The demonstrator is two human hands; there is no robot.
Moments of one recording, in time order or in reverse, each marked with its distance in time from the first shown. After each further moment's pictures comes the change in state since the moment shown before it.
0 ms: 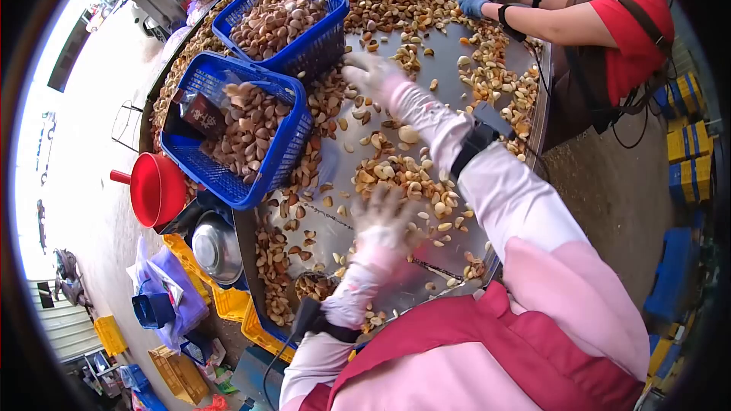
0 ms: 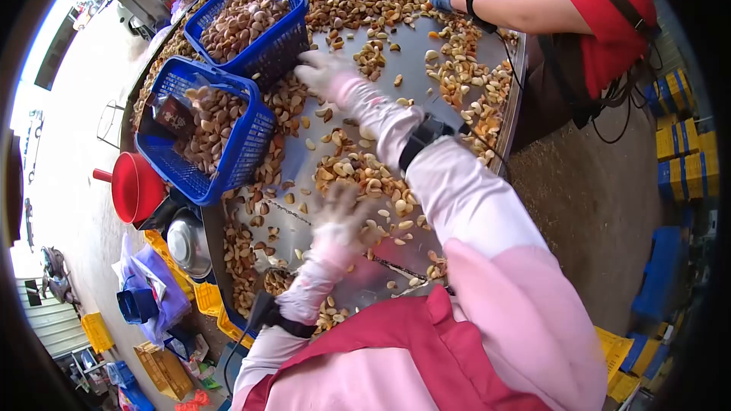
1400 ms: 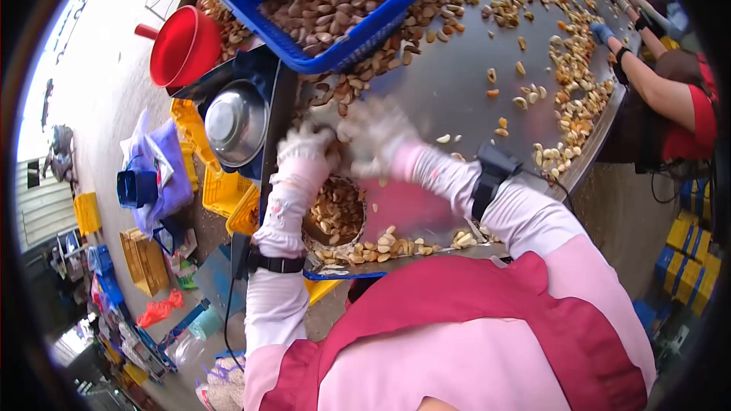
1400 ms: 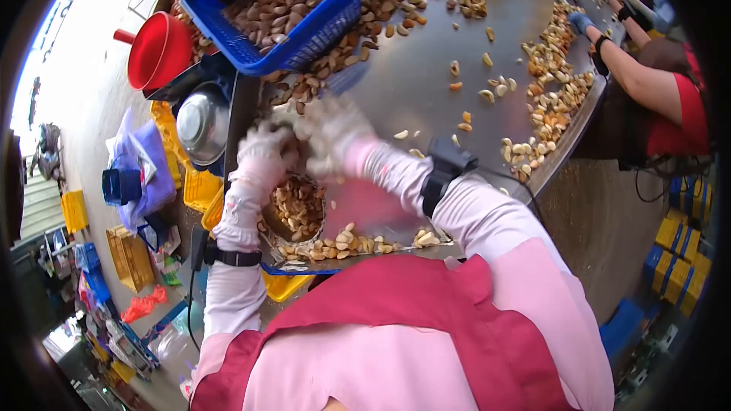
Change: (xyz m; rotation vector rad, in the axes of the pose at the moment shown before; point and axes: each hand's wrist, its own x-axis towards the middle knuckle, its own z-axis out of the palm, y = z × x) left_hand -0.121 -0.144 -0.086 0.246 -0.409 -0.625; right_hand -0.181 -0.094 0.148 -0.386 -0.586 -0.548
